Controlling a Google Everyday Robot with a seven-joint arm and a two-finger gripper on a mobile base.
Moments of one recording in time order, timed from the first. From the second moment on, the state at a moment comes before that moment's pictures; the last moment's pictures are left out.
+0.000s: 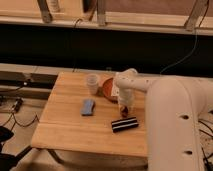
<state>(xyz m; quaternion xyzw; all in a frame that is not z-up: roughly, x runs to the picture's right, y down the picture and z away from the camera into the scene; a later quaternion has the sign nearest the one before) 0.136 0.145 0.890 -0.25 0.32 0.66 0.63</state>
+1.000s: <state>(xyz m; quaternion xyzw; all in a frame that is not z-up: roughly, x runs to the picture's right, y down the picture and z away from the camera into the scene) 0.259 0.115 0.867 -0.21 0.33 0.75 0.54</state>
